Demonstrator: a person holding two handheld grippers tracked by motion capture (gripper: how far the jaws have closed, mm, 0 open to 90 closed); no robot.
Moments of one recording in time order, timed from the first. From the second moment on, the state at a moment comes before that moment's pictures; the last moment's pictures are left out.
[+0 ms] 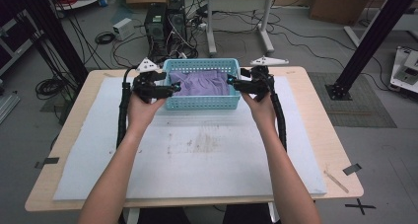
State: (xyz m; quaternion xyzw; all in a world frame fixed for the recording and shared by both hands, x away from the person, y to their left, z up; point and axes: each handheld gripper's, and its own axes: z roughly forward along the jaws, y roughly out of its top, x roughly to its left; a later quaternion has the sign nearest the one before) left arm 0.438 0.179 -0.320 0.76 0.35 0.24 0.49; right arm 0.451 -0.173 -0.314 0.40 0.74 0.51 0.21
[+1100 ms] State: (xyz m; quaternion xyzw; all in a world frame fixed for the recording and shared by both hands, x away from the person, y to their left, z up) left arm 0.296 0.187 -0.376 0.75 0.30 0.23 0.55; right arm 0.317 -0.243 -0.375 0.37 0.72 0.53 0.23
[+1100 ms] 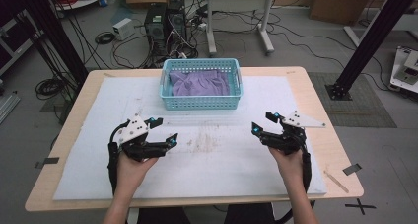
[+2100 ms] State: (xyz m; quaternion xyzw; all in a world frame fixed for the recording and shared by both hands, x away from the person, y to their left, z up) left arm 0.286 0.196 -0.395 0.75 0.30 0.23 0.55; right arm 0.293 -0.261 -0.397 0.37 0.73 0.53 0.22
